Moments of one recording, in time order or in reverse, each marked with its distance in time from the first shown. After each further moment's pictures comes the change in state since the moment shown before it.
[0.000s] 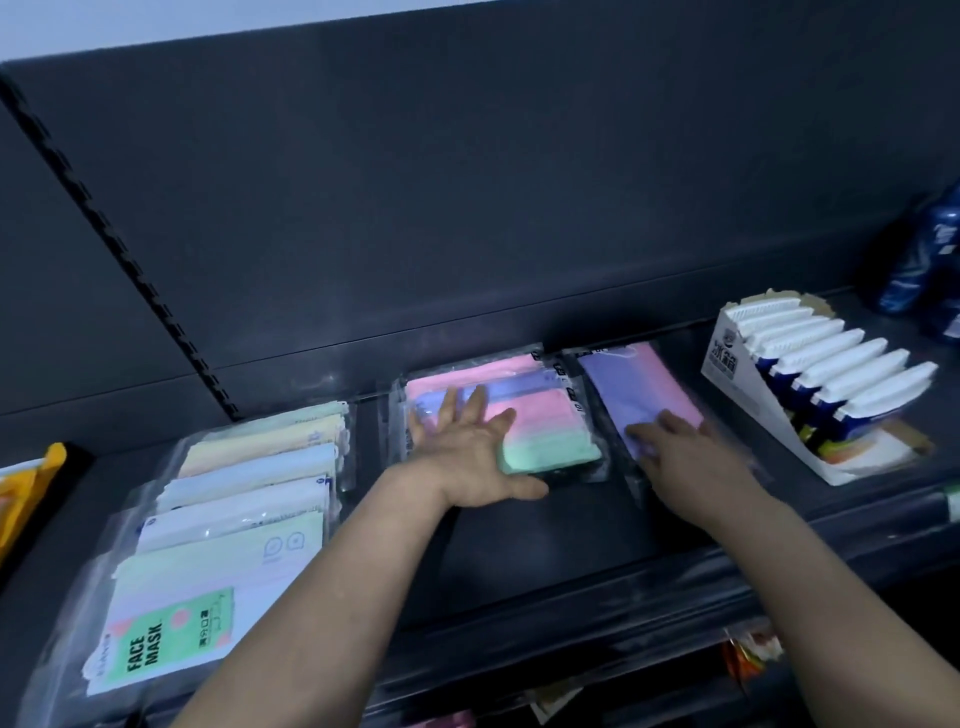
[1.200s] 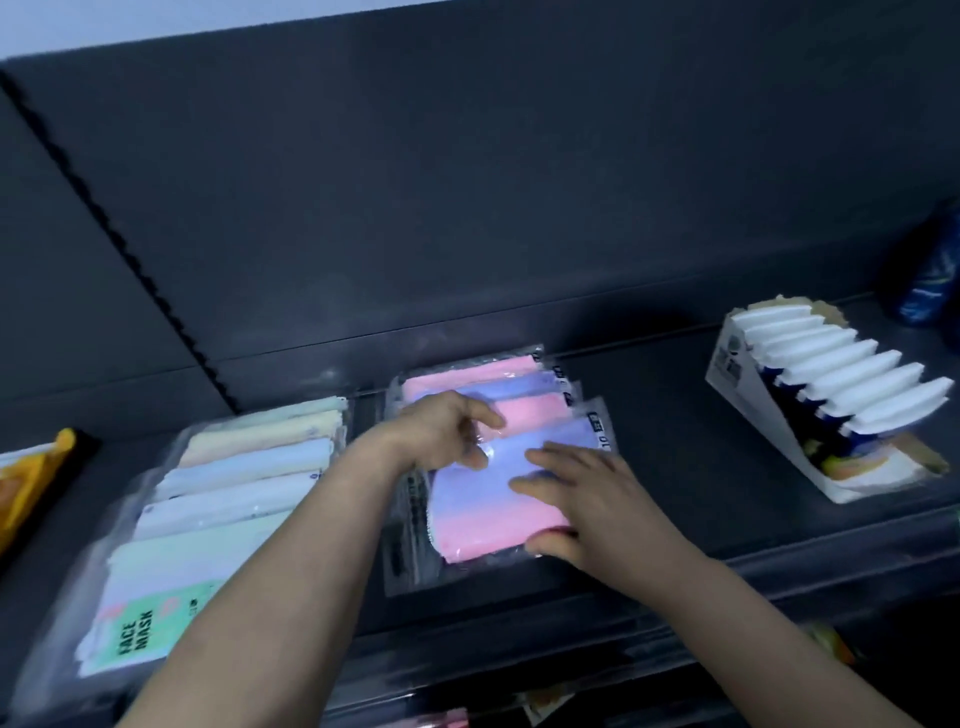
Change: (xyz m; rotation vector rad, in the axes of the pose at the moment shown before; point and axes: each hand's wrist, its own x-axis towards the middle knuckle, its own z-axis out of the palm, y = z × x) left_hand 0.018 -0.024 -0.018 -0.437 -0.009 0.006; right_hand -0.030 -0.051 0.020 0.123 0.197 -0.636
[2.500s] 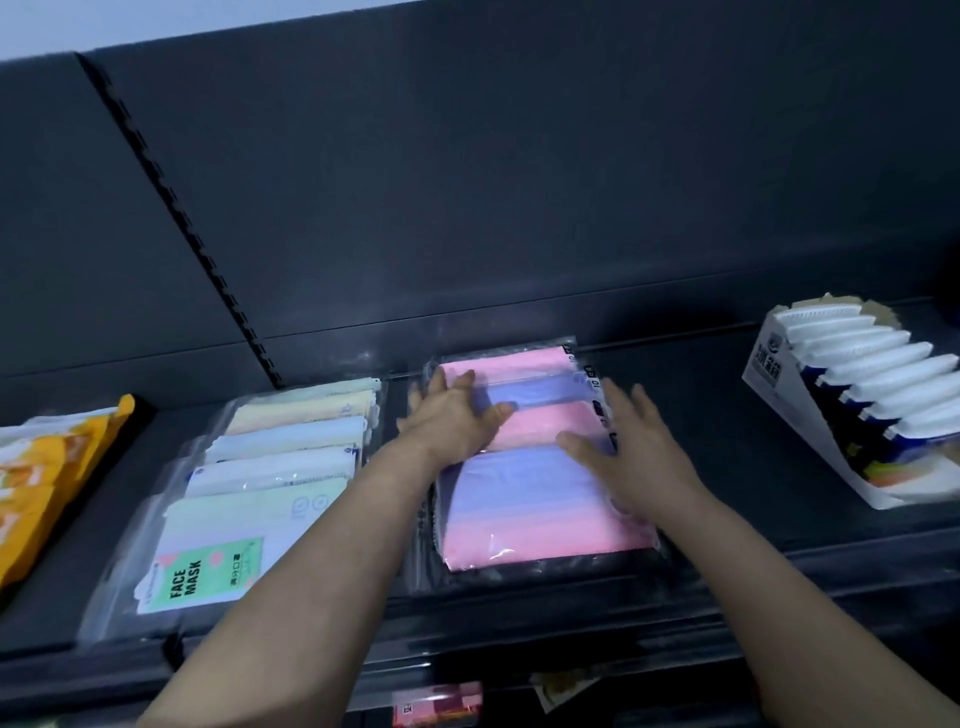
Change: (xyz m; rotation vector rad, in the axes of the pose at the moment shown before) left_hand 0.000 -0.020 0.017 0.135 0.270 -0.261; right_hand 0.030 0.014 -0.013 0.423 0.028 0.496
